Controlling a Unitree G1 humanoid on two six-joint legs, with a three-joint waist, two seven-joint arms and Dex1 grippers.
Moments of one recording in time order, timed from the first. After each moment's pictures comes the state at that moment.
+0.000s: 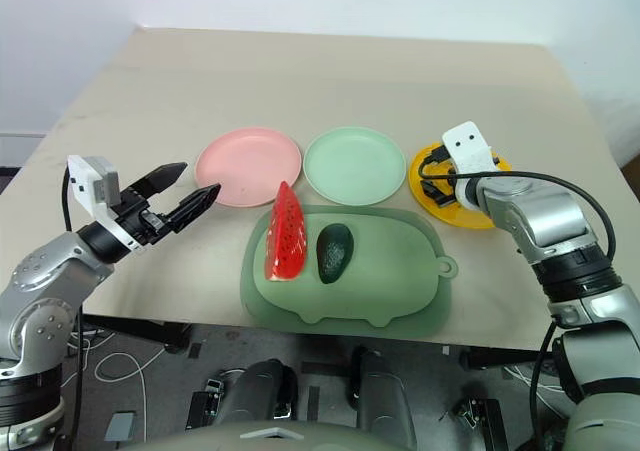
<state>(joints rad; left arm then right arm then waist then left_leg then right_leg) -0.10 0.56 0.33 -0.45 -0.73 0.56 -0.57 -0.65 -0.90 0.26 0.04 0.46 0.80 0.20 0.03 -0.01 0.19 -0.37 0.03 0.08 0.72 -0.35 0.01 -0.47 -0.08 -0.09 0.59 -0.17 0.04</state>
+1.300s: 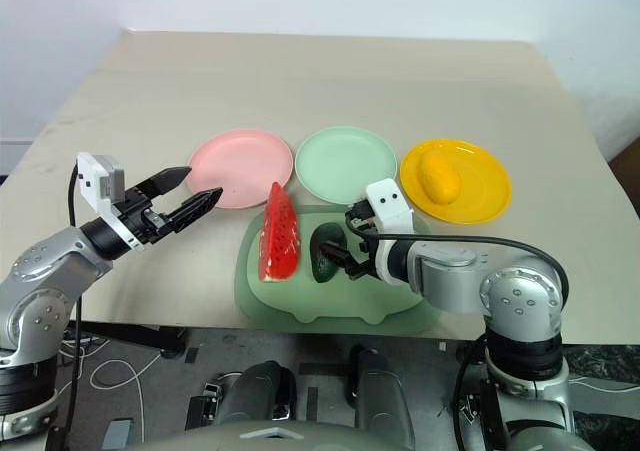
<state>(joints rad) -0.14 0.60 0.31 -0.39 -0.74 0.60 -0.61 -0.42 -0.45 -0.07 -0.55 1.35 1.45 -0.41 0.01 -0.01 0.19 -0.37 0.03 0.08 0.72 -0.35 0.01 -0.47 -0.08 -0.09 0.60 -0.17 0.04</state>
